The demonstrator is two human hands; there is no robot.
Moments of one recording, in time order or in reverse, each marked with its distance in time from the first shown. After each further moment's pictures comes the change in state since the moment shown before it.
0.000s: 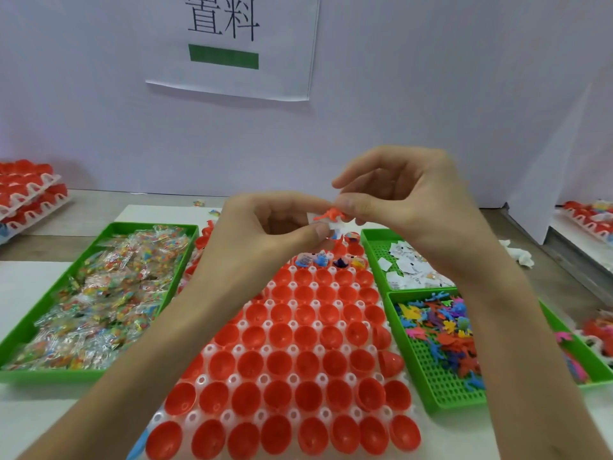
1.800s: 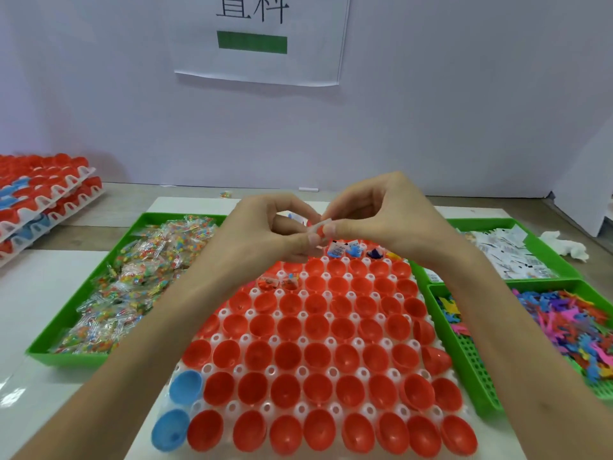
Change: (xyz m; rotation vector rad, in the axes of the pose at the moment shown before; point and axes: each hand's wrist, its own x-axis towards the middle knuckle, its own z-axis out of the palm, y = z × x) left_hand 0.006 -0.036 -0.042 0.136 -0.085 -0.276; right_hand 0.018 0.052 0.045 -0.063 -0.210 0.167
